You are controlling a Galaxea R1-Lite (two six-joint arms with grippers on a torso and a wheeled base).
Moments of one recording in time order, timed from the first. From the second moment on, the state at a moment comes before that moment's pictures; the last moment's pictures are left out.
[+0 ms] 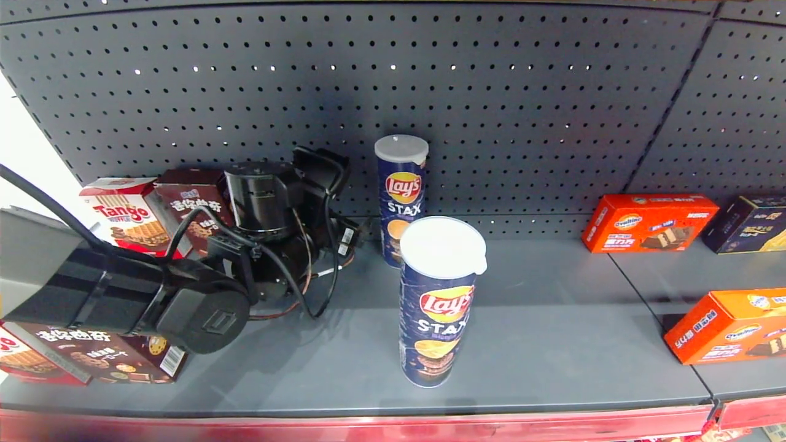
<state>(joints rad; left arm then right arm) -0.49 1.92 -1.02 -0.81 0.33 0.32 0.00 0.00 0.00 0.00 -0.02 0.00</state>
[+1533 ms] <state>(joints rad) -0.53 1.83 -0.90 -0.81 0.33 0.26 0.00 0.00 0.00 0.00 -0.02 0.00</state>
